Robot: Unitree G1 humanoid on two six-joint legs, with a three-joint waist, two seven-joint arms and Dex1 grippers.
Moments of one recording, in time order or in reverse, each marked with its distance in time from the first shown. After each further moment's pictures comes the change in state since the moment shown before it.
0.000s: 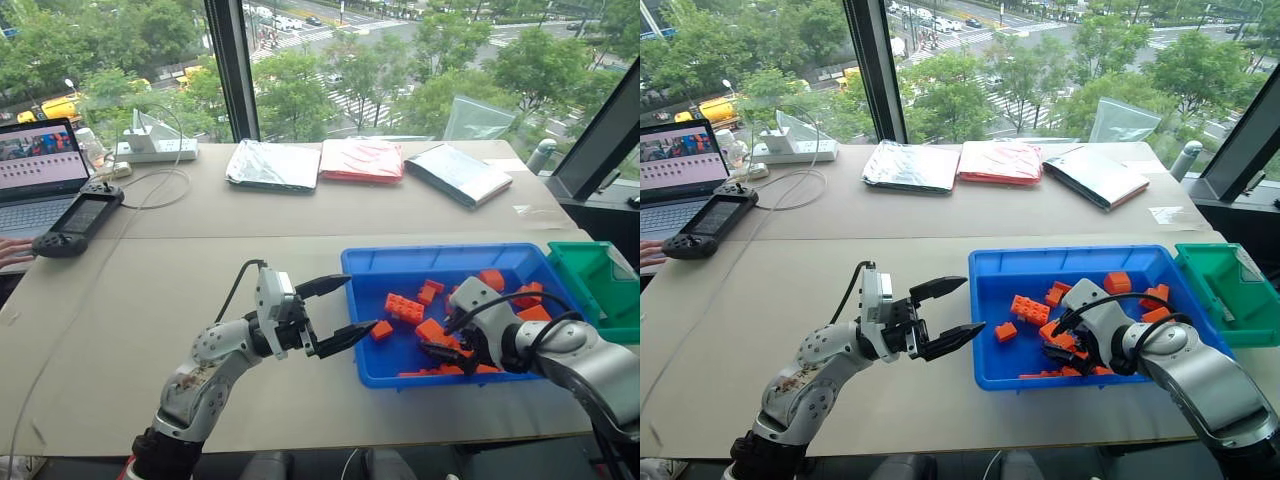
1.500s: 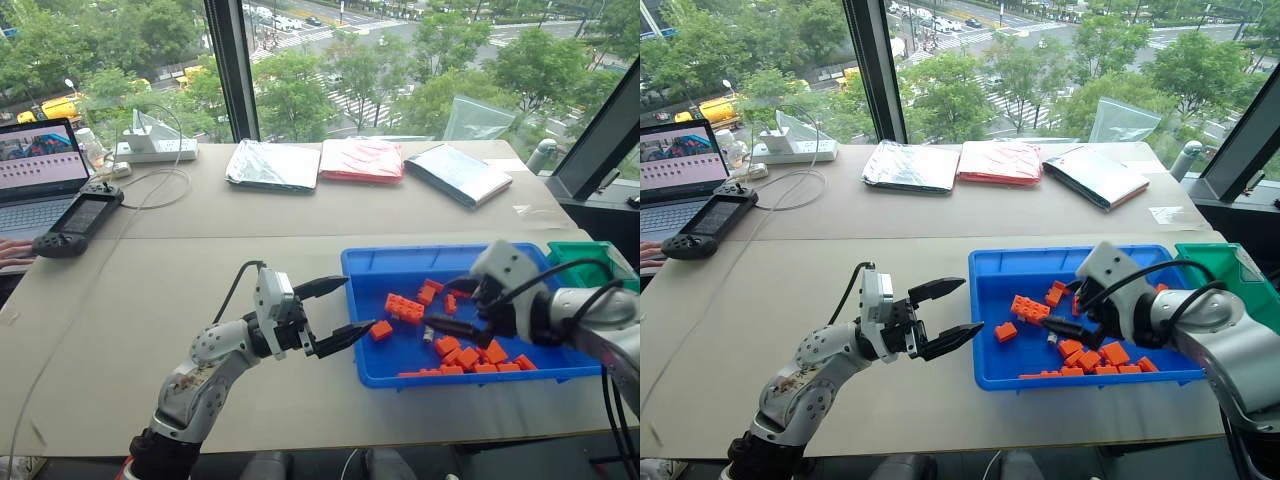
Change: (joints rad) left arm 0.009 0.008 0.003 -0.010 0.000 0.021 0.027; right arm -0.169 -0.096 0.153 0.229 -0.114 -0.359 0.369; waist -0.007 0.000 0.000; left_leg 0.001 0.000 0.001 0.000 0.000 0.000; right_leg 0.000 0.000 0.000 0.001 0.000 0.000
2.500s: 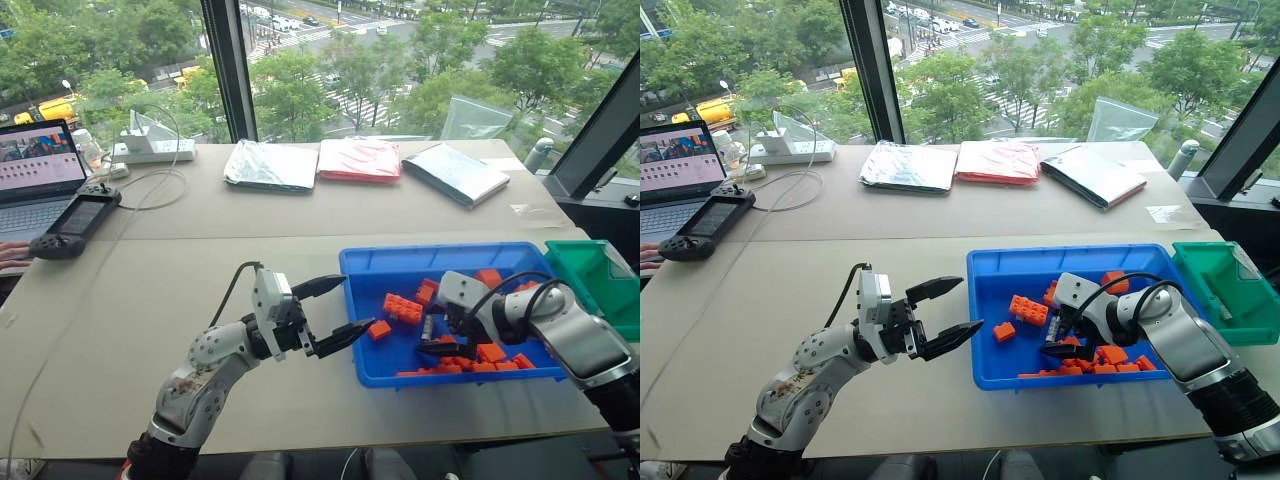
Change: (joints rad) left arm 0.014 0.001 -0.001 -0.029 0.000 -0.001 0.027; right arm -0.065 0.092 0.088 0.223 -0.165 -0.144 0.112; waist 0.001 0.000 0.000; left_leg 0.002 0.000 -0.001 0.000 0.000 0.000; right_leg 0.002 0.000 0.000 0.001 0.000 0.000
